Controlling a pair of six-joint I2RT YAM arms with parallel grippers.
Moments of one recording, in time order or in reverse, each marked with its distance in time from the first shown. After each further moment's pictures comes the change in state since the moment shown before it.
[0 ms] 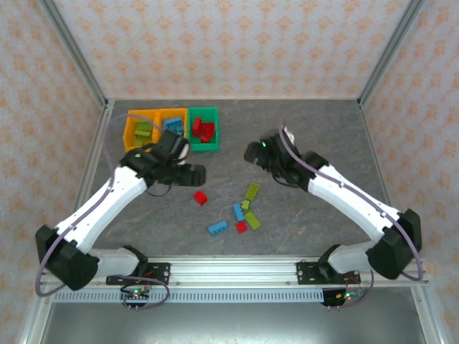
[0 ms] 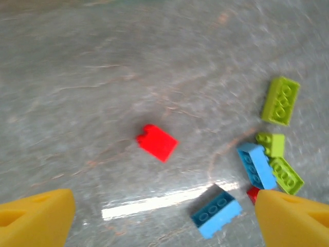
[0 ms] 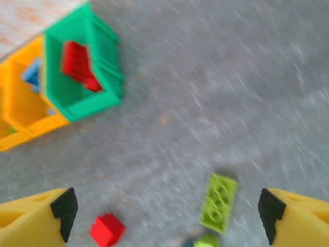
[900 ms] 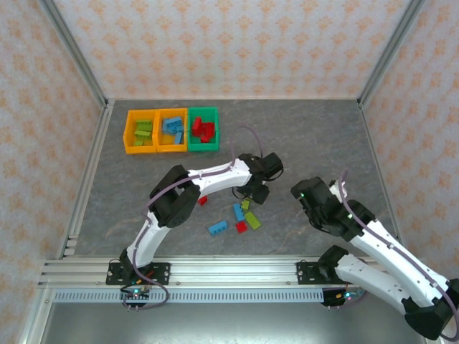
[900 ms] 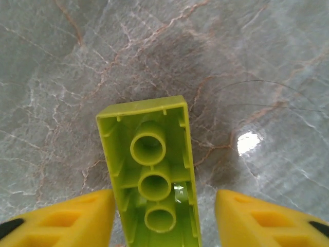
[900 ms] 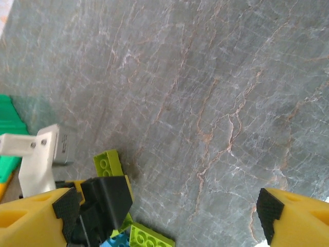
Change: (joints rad) left arm -0.362 0.915 0.530 0.087 -0.081 0.047; right arm 0.000 -0.537 -0.351 -0.349 0.147 0.501
